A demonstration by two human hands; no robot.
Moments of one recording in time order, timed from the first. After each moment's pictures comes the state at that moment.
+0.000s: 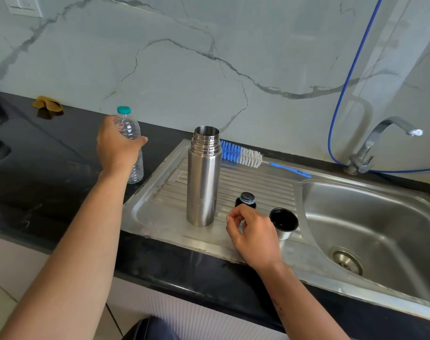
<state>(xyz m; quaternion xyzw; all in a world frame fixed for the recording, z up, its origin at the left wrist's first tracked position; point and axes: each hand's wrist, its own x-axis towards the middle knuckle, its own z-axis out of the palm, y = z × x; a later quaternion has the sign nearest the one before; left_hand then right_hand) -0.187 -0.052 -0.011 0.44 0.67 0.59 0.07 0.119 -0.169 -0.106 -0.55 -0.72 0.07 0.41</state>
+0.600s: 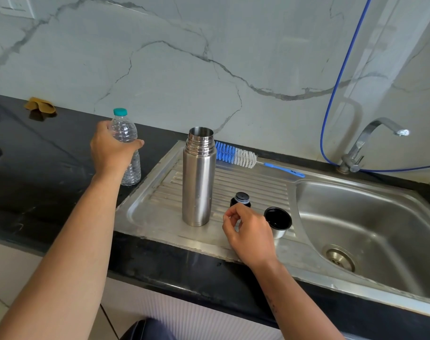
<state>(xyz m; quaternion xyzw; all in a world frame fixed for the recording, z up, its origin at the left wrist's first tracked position) -0.190 -0.054 -0.015 0.44 0.66 0.59 0.10 0.118 -0.172 -0.102 -0.57 -0.71 0.06 0.40</state>
